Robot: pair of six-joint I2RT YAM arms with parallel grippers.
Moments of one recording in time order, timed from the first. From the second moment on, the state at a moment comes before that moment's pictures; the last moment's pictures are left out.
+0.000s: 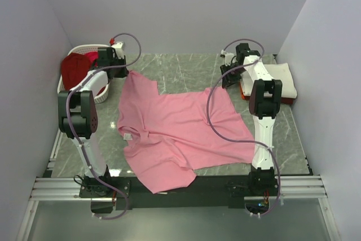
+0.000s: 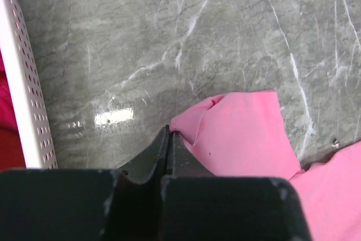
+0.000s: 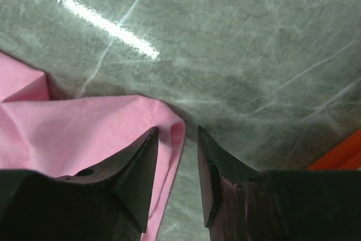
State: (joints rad) left arm -0.01 1.95 1.46 -0.15 0.23 -0.02; right arm 0.02 2.44 2.17 -0.99 -0.39 -0.36
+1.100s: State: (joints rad) left arm 0.05 2.32 2.00 -0.21 0.11 -0.02; right arm 0.02 2.50 2.33 -0.63 -0.18 -0.19
